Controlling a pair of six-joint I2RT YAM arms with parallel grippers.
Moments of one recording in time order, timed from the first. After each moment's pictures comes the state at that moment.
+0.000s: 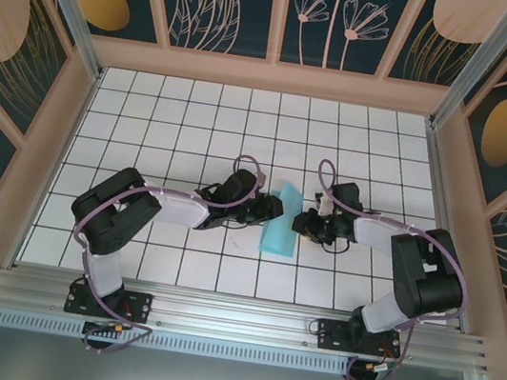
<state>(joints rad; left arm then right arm) -0.83 1.83 0.87 0.34 0.29 -1.15 0.33 1.55 0.62 -0.18 -0.56 0.52</state>
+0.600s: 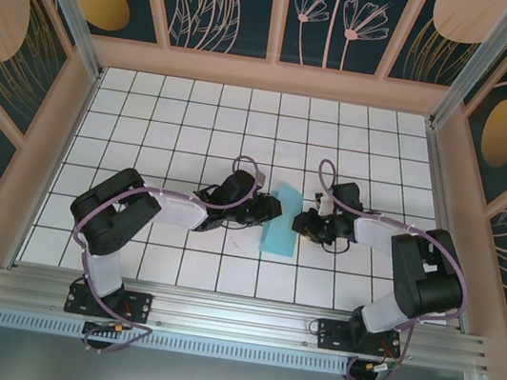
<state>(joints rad) -0.83 1.83 0.85 0.41 0.31 -1.19 0.33 1.55 0.62 -0.18 -0.57 0.52</state>
